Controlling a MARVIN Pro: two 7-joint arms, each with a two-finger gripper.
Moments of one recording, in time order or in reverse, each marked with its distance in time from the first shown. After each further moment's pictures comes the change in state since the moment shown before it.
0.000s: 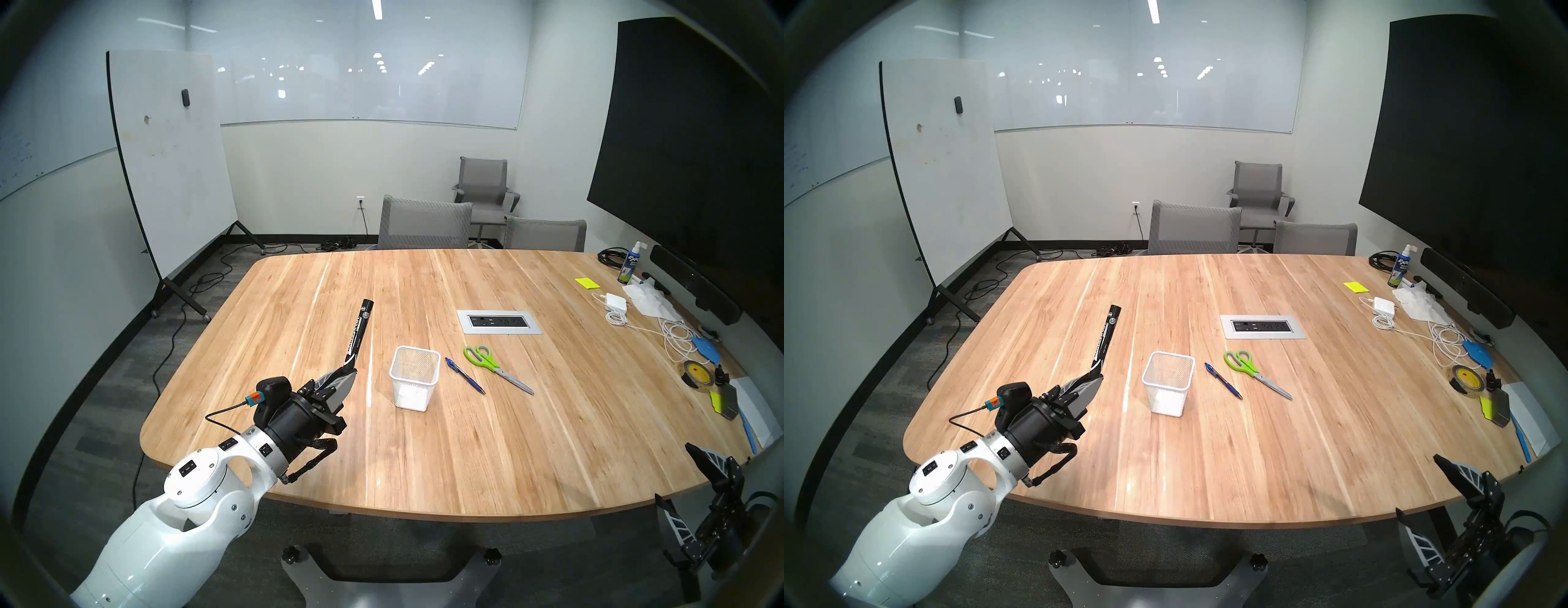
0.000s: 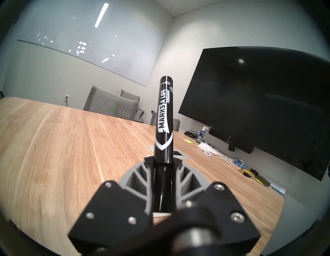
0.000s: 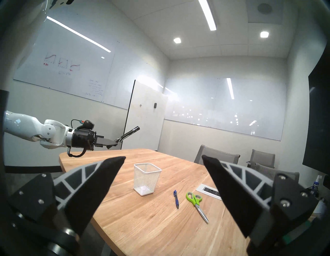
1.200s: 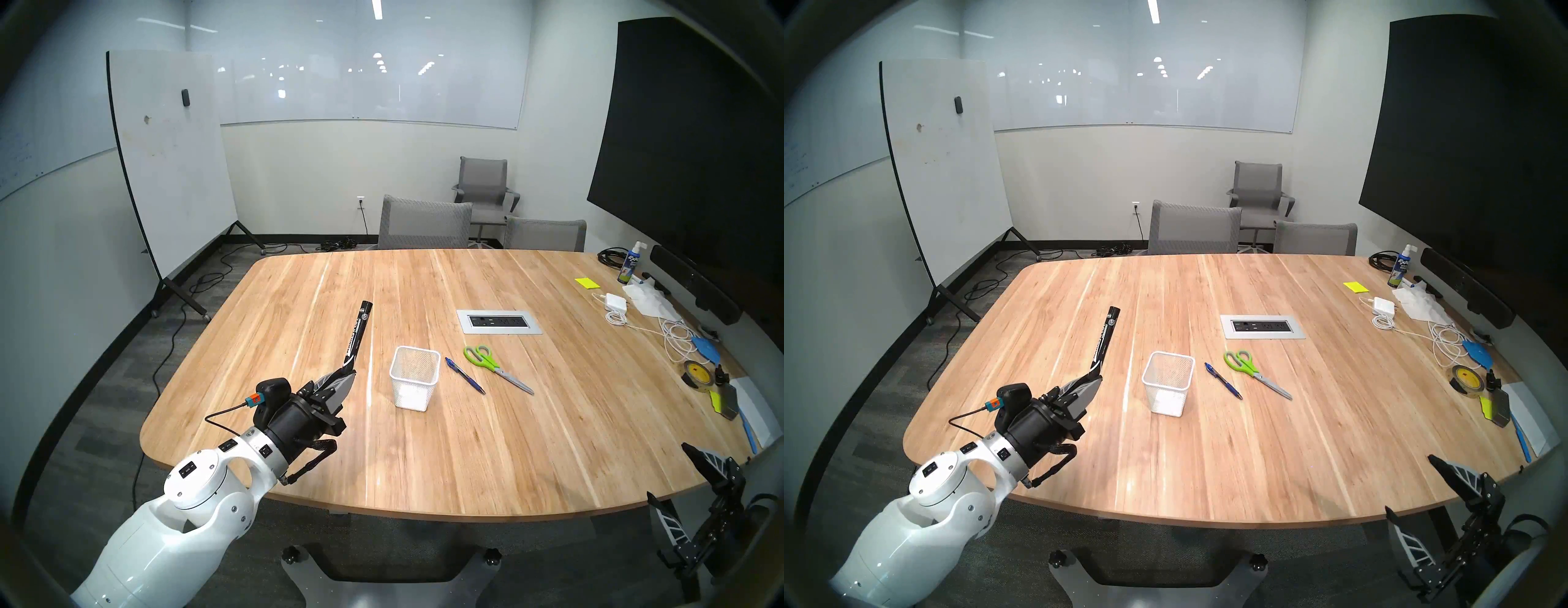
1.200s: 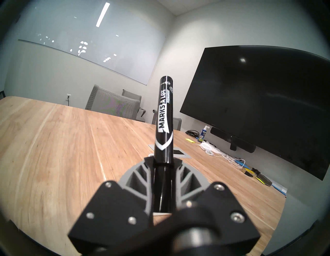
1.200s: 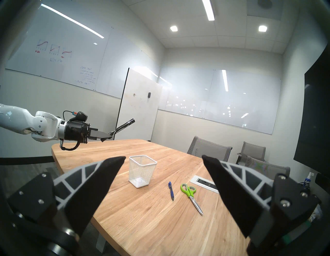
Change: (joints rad) left arm 0.004 0.001 0.000 -0.001 0.003 0.000 0.011; right arm -0.062 -0.100 0.016 -0.126 -0.119 0.000 -0.100
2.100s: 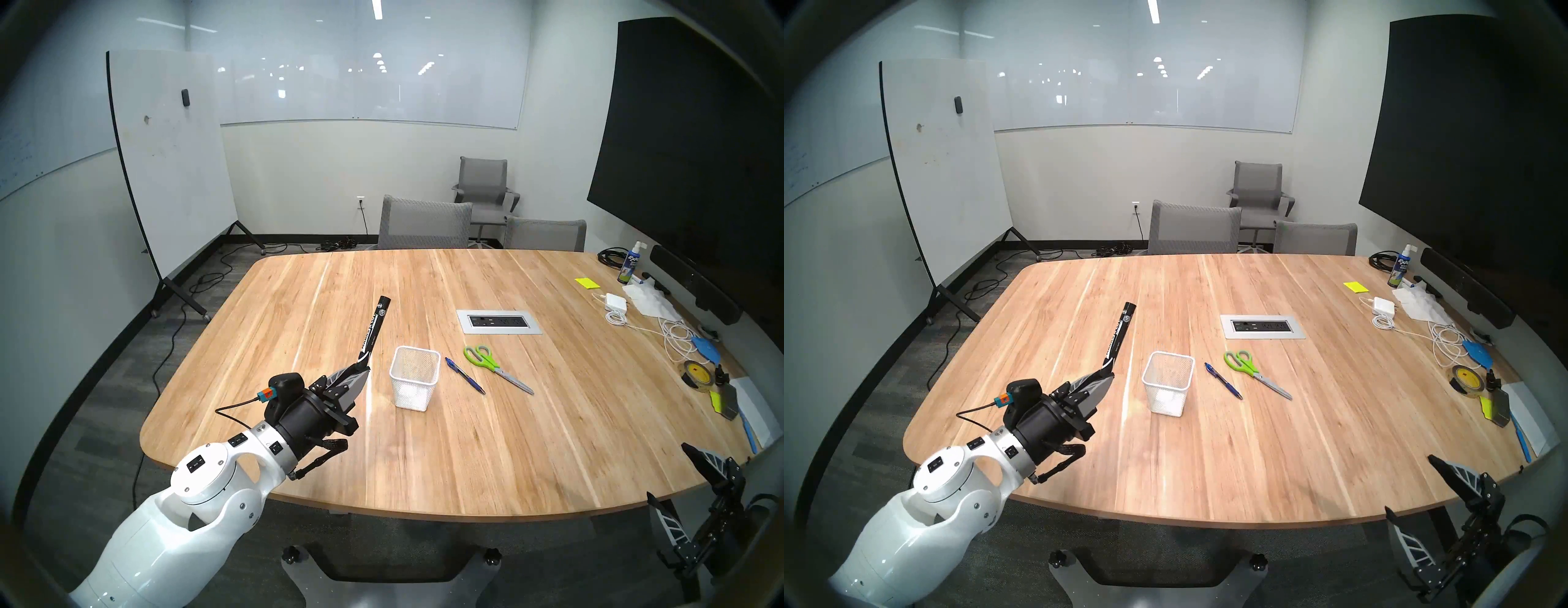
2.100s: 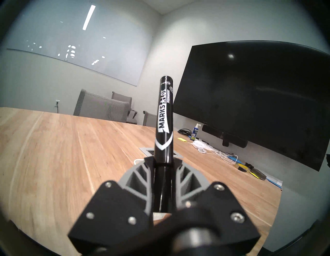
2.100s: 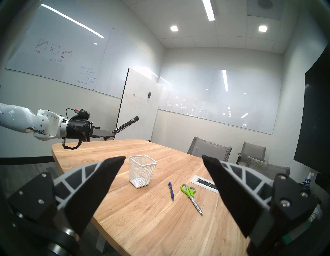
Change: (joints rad) left arm -0.025 0.007 0.026 -0.012 0.043 0.008 -0.027; right arm 0.000 0.000 0.000 0.000 0.000 -0.001 0.000
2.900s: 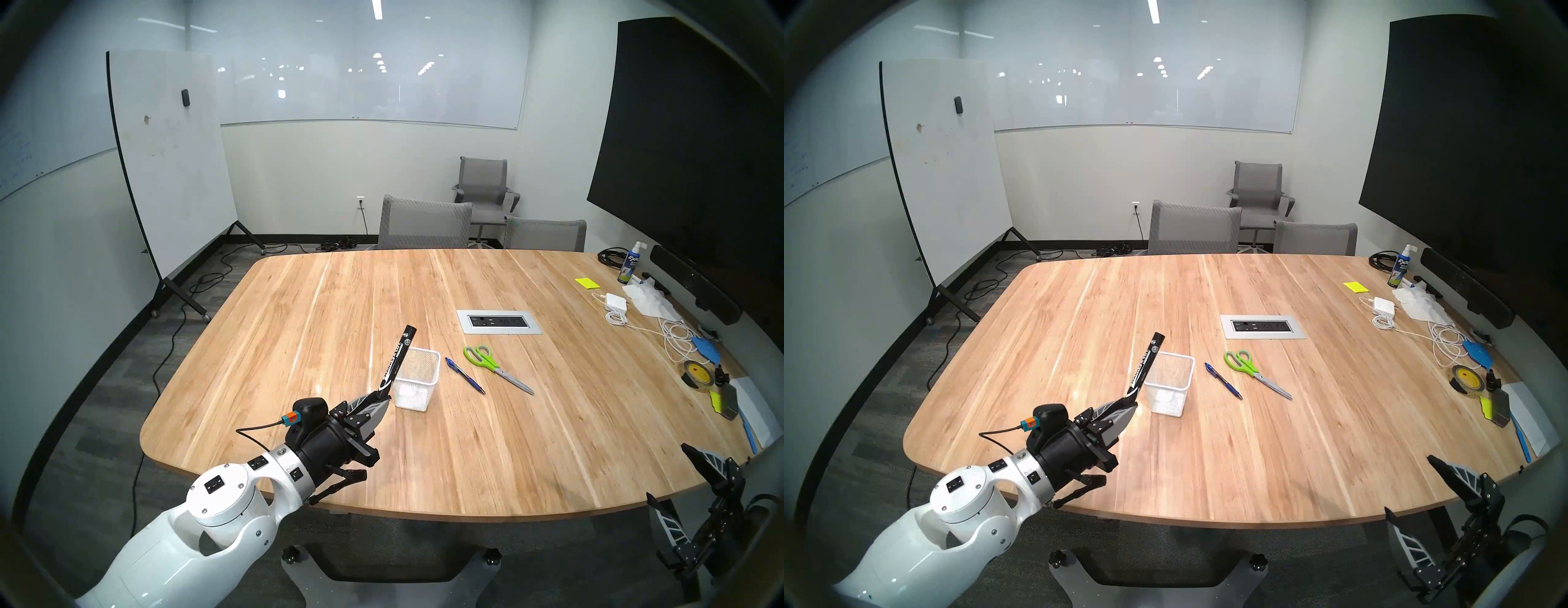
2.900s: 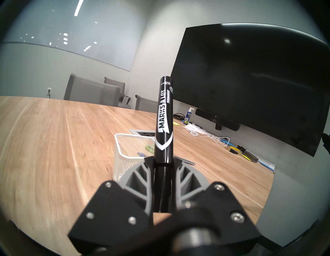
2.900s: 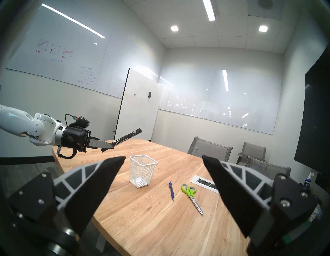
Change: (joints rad) left arm -0.011 -0.011 0.125 0.004 0.094 0.042 0.034; right arm 0.000 0.000 0.000 0.000 0.000 -0.001 0.002
